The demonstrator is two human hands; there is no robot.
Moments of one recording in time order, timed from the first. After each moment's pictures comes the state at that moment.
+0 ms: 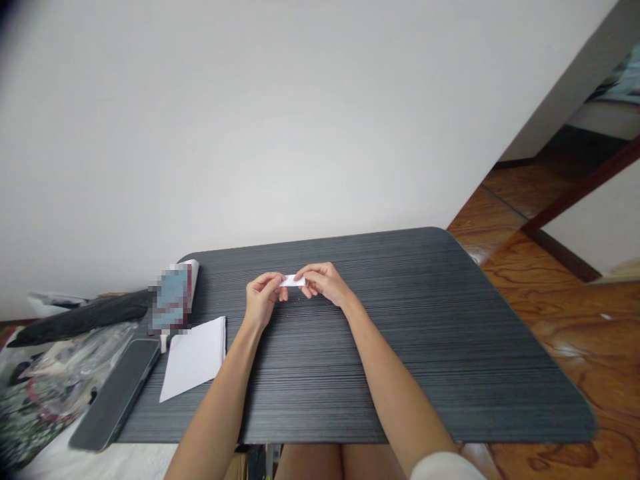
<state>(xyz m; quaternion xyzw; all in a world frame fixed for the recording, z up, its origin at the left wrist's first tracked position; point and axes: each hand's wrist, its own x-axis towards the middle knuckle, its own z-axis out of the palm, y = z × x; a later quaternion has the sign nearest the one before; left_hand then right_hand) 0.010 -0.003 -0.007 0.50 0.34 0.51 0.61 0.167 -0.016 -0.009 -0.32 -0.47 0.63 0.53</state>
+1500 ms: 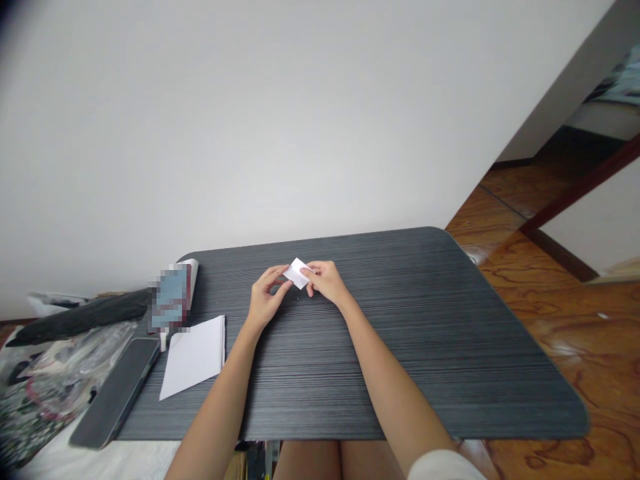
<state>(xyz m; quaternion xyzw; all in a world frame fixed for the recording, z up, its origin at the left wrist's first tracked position) 0.004 0.000 -0.012 0.74 0.35 0.46 0.35 0.165 -0.009 -0.020 -0.46 -0.47 0.55 0.51</state>
